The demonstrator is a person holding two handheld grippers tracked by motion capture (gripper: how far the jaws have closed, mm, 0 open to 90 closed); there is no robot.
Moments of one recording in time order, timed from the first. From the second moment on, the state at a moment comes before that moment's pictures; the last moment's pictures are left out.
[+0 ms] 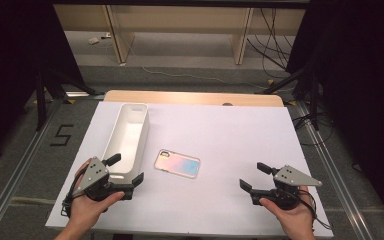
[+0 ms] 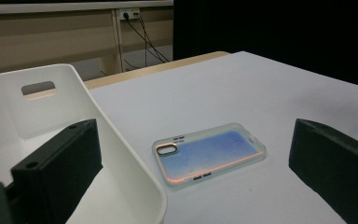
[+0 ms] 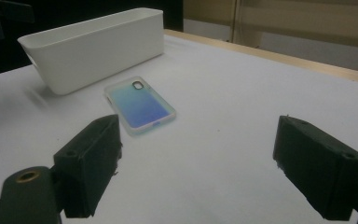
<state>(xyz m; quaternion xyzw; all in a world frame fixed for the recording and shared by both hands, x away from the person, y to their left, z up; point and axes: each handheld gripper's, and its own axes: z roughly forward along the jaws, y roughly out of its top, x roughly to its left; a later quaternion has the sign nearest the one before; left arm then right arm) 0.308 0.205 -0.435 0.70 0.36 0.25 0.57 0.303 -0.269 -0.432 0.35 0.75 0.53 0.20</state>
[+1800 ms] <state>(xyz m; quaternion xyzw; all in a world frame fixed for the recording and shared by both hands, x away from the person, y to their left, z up) 0.305 0.205 -0.436 0.71 0.35 0.24 0.57 0.458 -0.138 -0.471 0.30 0.86 0.38 0.13</state>
